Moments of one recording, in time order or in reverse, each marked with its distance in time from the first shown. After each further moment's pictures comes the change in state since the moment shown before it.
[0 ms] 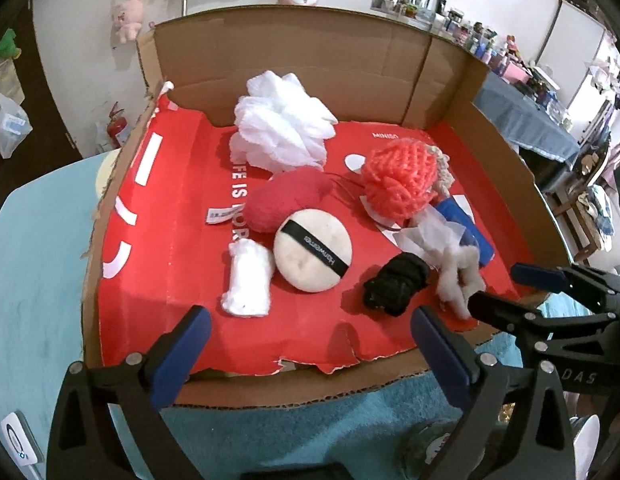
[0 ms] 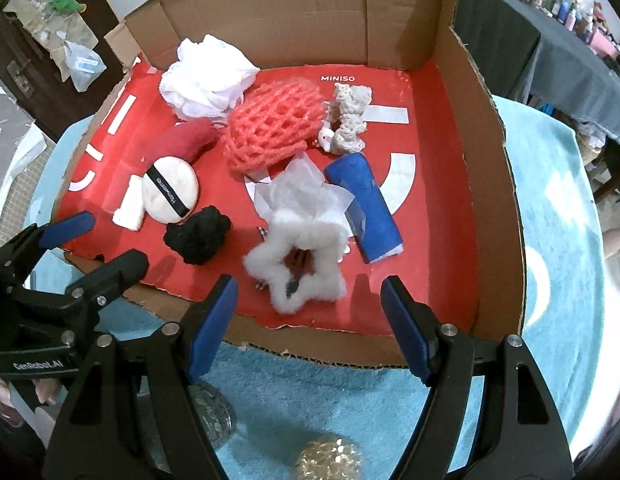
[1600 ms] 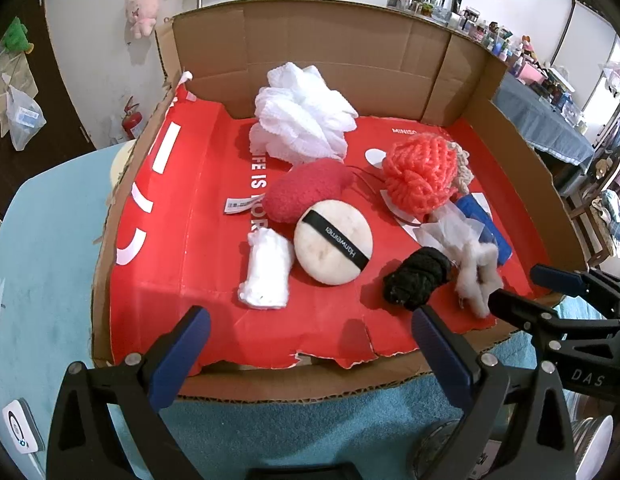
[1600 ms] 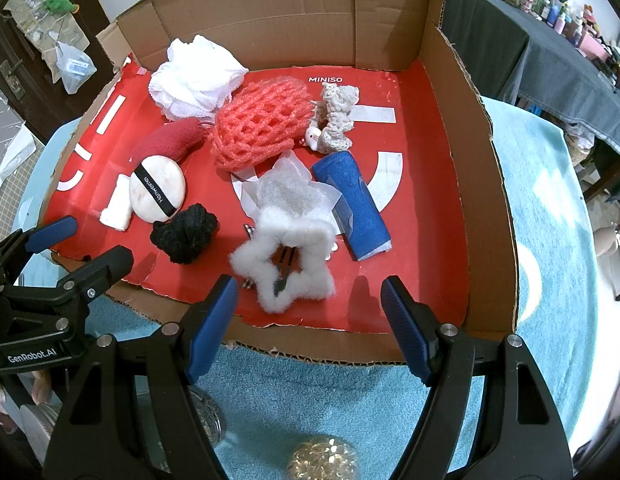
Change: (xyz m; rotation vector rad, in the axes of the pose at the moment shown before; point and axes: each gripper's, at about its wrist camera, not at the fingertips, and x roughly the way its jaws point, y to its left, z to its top) left arm 0.002 0.005 -0.005 -0.022 0.014 0.050; right arm 0.001 -0.002 -0.004 0.008 -0.014 -0.037
